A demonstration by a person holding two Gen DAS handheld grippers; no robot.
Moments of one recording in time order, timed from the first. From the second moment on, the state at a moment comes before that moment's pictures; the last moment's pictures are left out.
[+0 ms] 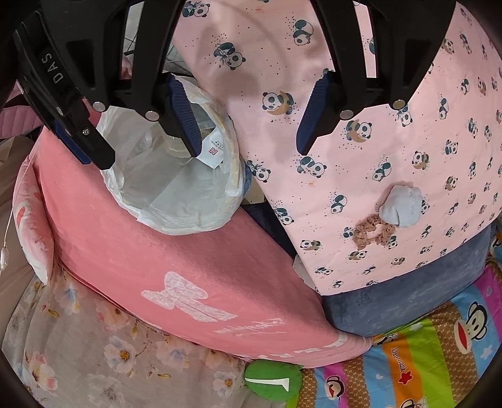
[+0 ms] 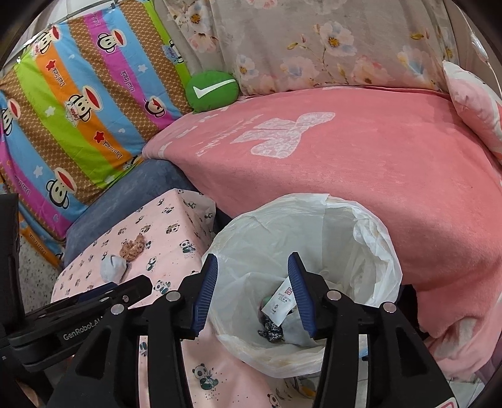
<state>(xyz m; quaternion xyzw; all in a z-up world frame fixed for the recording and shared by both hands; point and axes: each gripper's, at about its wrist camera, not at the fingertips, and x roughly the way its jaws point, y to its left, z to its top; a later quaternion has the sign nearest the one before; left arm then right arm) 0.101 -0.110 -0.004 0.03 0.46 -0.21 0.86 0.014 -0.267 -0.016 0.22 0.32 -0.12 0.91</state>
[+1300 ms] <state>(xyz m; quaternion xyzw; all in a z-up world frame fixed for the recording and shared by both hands) 0.160 0.072 -0.027 -0.07 0.47 -0.06 0.88 0.093 -0.123 -0.024 0.15 0.39 -0.02 0.91</state>
